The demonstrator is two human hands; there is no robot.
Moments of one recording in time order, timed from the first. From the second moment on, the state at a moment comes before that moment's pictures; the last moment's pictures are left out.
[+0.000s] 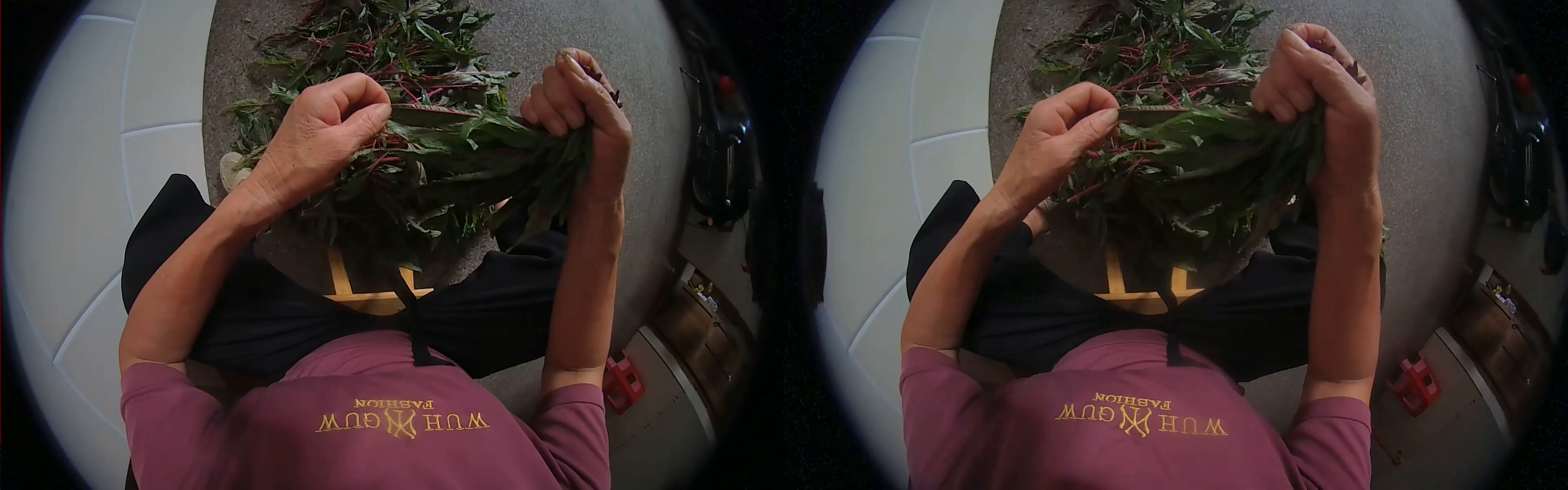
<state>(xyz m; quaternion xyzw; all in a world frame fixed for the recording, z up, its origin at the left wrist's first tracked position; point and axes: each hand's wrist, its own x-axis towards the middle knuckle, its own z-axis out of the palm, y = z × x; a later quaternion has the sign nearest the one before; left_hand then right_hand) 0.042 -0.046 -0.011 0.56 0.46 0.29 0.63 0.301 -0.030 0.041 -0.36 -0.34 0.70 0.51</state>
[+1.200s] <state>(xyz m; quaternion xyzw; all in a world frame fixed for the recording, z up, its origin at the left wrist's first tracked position) 0.050 -0.052 -0.018 0.60 0.42 0.18 0.66 0.298 -0.032 0.043 -0.31 -0.32 0.73 0.51</state>
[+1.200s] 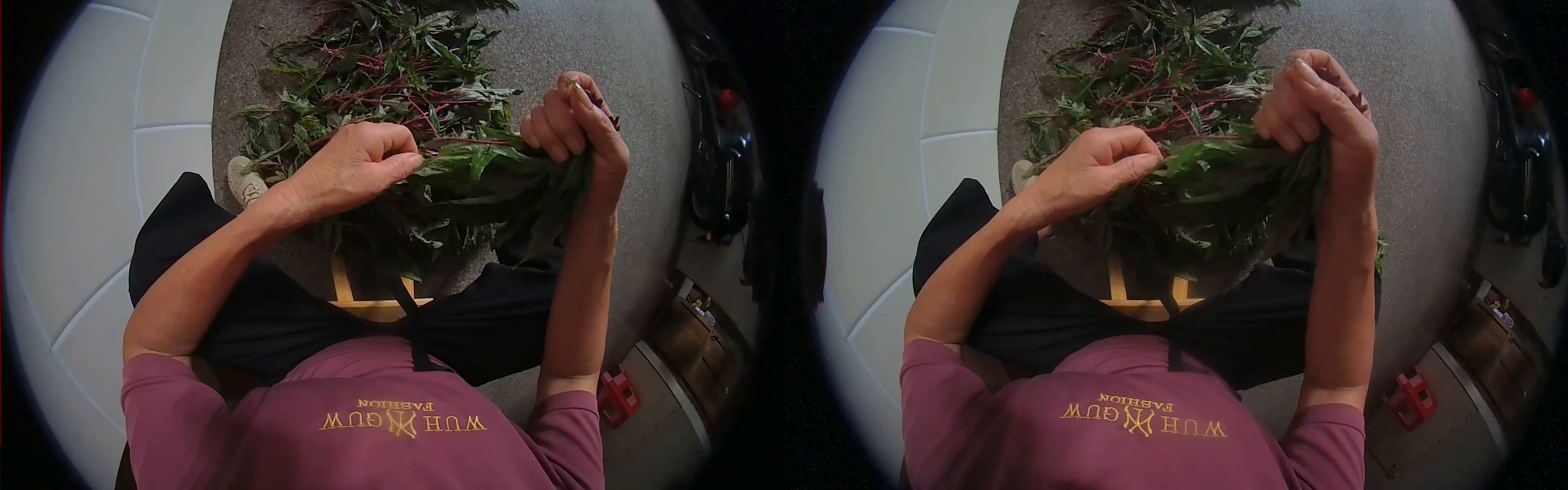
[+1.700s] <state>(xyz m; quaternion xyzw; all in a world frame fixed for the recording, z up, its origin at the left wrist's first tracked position) 0.048 -0.053 -0.021 0.61 0.39 0.14 0.67 0.302 -0.035 0.042 -0.34 -0.33 0.72 0.51</state>
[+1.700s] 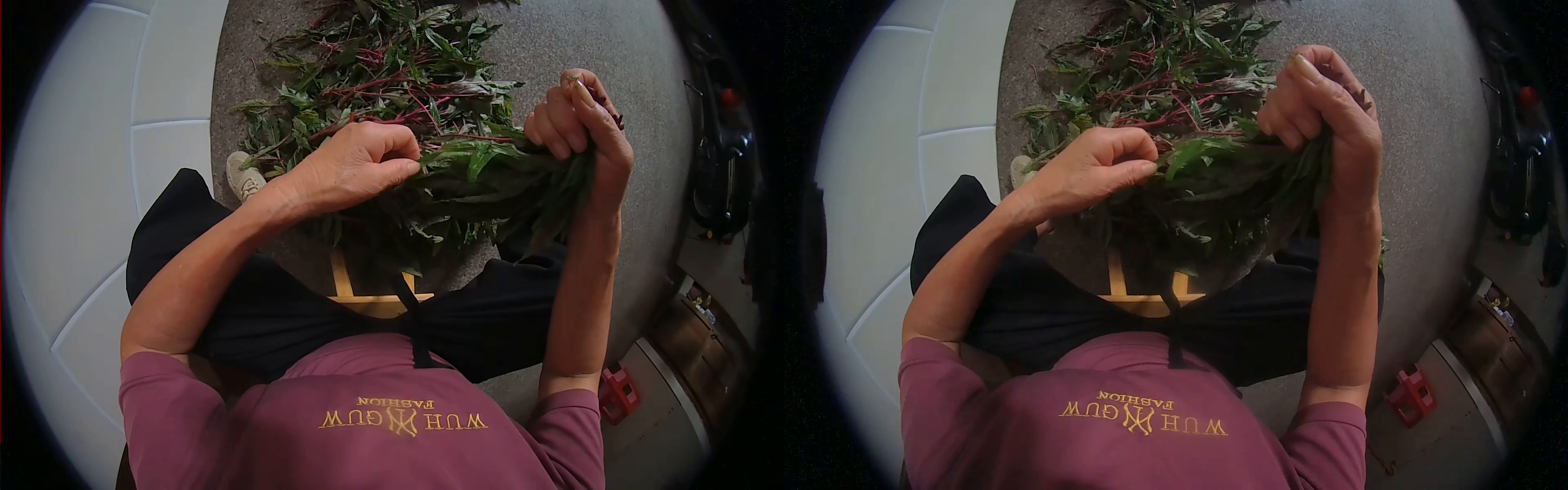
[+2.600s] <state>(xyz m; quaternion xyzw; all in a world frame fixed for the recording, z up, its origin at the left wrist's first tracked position) 0.029 -0.025 -0.012 0.57 0.45 0.22 0.65 0.308 -0.027 0.032 -0.38 -0.39 0.65 0.54</state>
